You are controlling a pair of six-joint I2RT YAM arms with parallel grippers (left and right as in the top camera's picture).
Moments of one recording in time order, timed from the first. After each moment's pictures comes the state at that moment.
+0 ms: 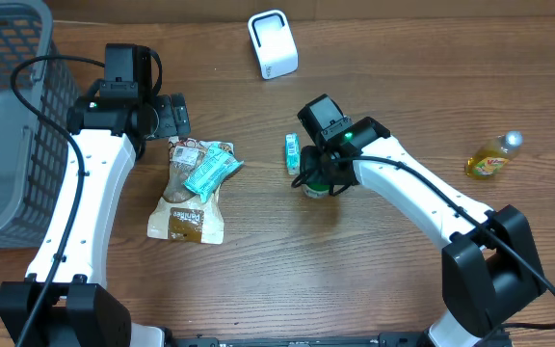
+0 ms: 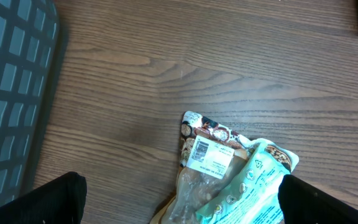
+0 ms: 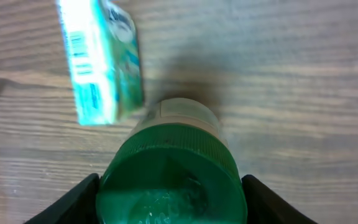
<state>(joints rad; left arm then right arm) -0.05 1.62 1.45 -0.89 -0.17 -0.23 0.55 1.81 1.34 -0.85 0.05 0.55</state>
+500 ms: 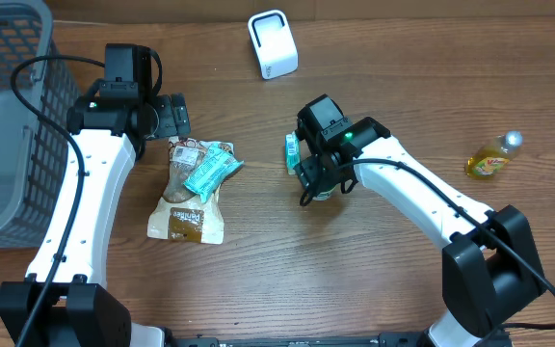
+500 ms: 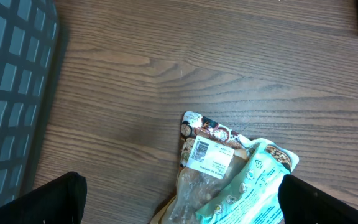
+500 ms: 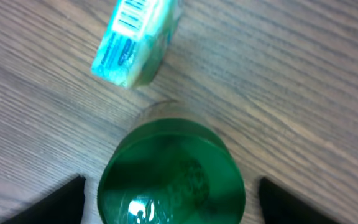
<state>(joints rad) -0.05 1.62 1.45 -0.89 -0.17 -0.23 0.55 1.81 1.34 -0.87 0.05 0.02</state>
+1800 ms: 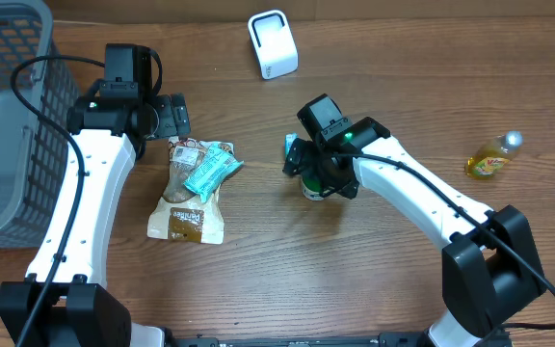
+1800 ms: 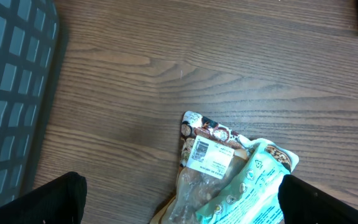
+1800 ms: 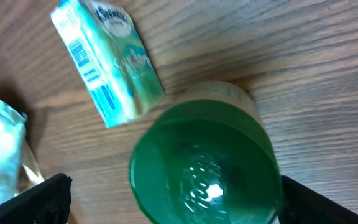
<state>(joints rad) -0.05 1.62 1.45 -0.89 -0.17 -0.23 0.55 1.81 1.34 -0.84 -0.05 0.92</state>
